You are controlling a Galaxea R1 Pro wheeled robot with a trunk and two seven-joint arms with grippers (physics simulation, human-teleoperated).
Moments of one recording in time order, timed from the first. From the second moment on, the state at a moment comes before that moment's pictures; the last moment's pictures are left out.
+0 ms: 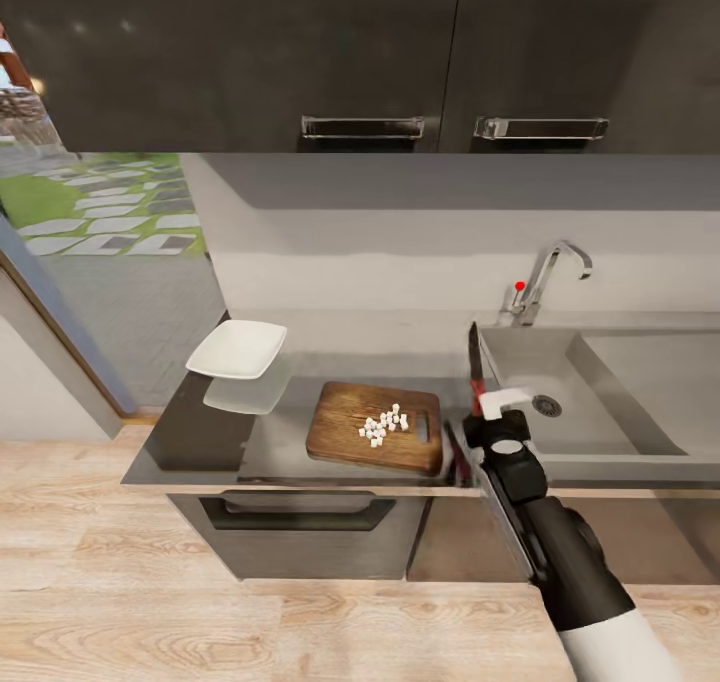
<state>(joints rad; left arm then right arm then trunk) 0.19 -0.01 0.09 -0.37 0.10 -0.42 -0.13 -0.55 -0.04 0.23 -1.43 0.07 0.77 -0.33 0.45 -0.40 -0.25</state>
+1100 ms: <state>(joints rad) 0.19 -0.01 0.09 -0.37 0.10 -0.42 -0.13 -0.55 -0.17 -0.15 -1.33 0.08 0.78 0.16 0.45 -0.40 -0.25</state>
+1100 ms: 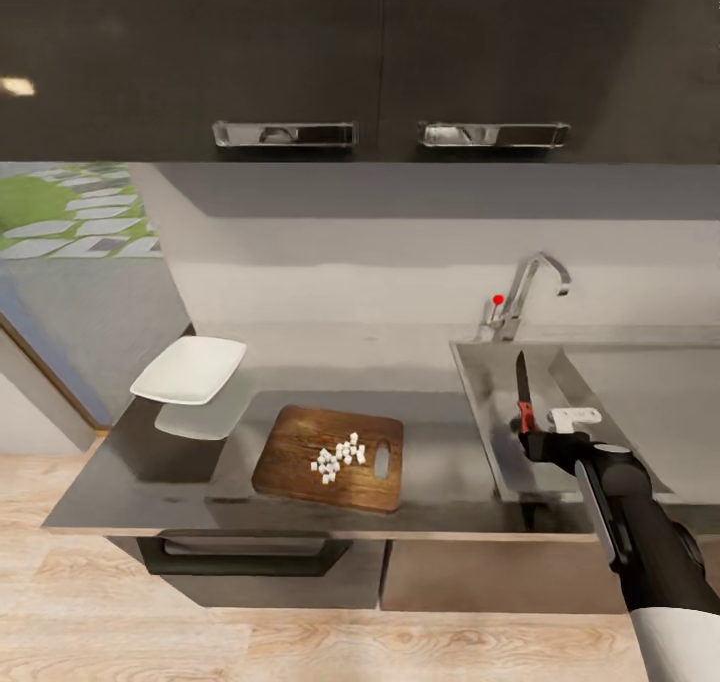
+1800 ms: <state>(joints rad) 0.19 -0.01 0.09 -0.37 0.10 -0.42 -0.13 -0.55 -0.16 -0.14 -1.09 0.08 0.75 0.17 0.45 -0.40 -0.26</state>
